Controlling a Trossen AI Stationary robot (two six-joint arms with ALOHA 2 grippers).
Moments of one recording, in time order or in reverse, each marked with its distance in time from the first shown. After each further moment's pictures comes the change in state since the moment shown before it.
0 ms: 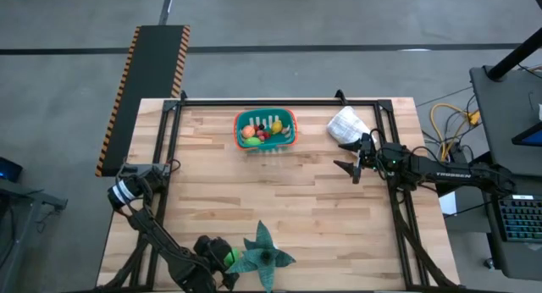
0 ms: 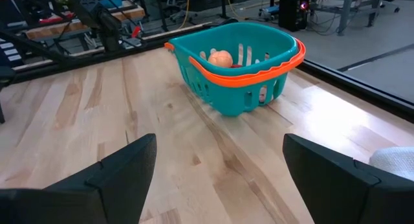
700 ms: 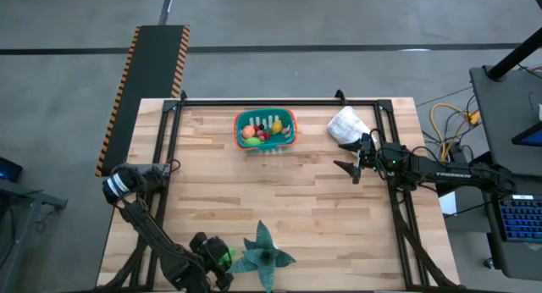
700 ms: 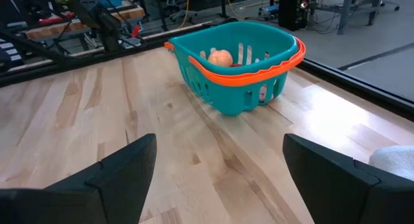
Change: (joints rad) left arm -0.013 -0.093 0.009 -0.099 0.018 0.091; right arm 0.000 0.000 0.000 -0.002 0.000 0.004
